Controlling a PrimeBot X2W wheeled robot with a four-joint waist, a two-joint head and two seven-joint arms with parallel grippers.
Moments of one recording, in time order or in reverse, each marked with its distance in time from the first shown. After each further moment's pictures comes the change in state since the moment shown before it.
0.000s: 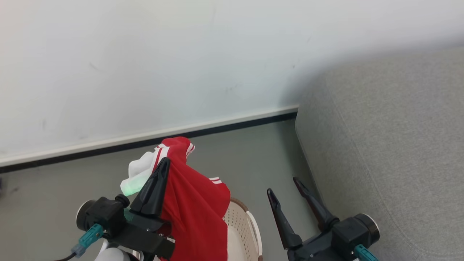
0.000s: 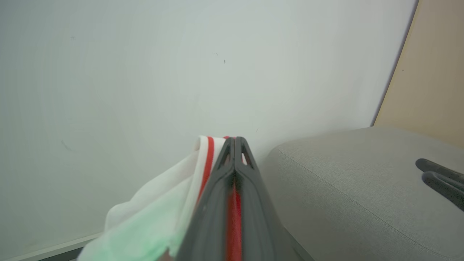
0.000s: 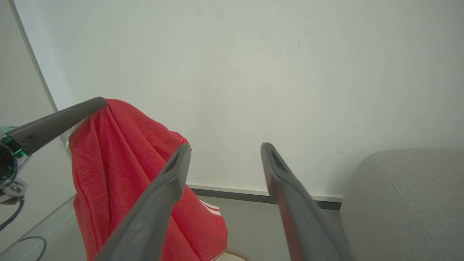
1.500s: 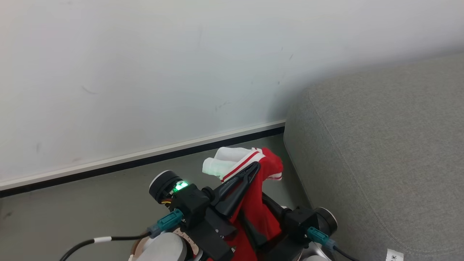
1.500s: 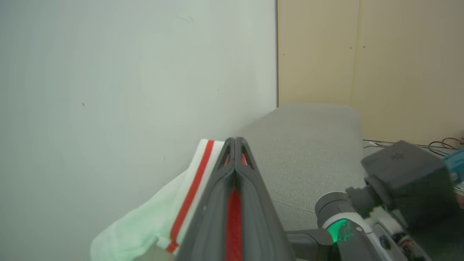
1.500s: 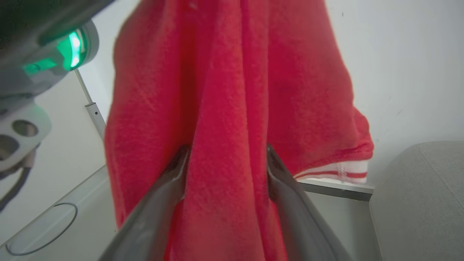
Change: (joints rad) left arm -0.180 0.037 -0.416 -0.062 -0.040 0.000 0.079; right arm -0.193 0.016 0.217 0.332 0.122 0.000 0.000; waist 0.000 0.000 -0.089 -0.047
